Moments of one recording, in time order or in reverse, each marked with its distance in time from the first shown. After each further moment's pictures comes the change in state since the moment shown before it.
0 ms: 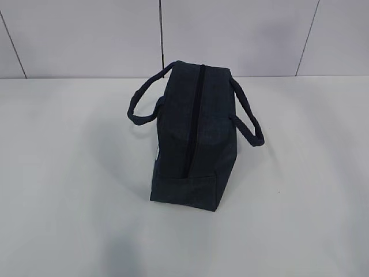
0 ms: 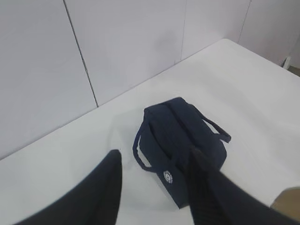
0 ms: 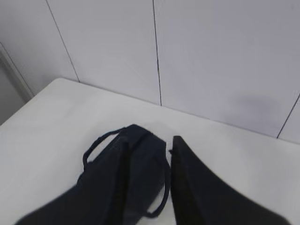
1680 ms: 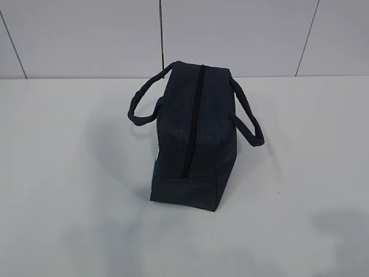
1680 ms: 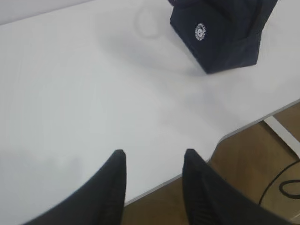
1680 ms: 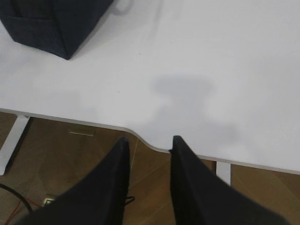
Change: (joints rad) left arm 0.000 -1.100 1.164 0.210 -0.014 -0.167; right arm 0.000 -1.125 1.322 -0.344 -0.032 0.115
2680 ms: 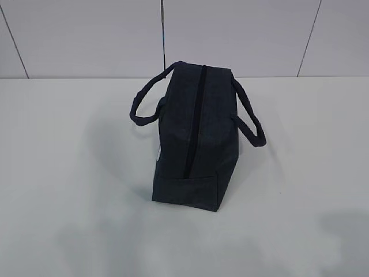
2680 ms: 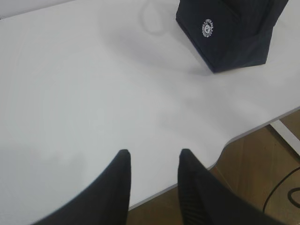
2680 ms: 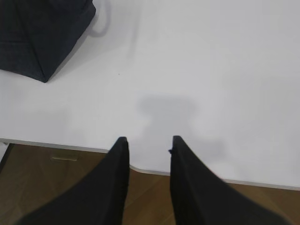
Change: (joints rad) left arm 0.002 -0.005 0.084 0.015 -0.083 -0.019; right arm 0.000 -0.045 0.032 -0.042 -0.080 0.030
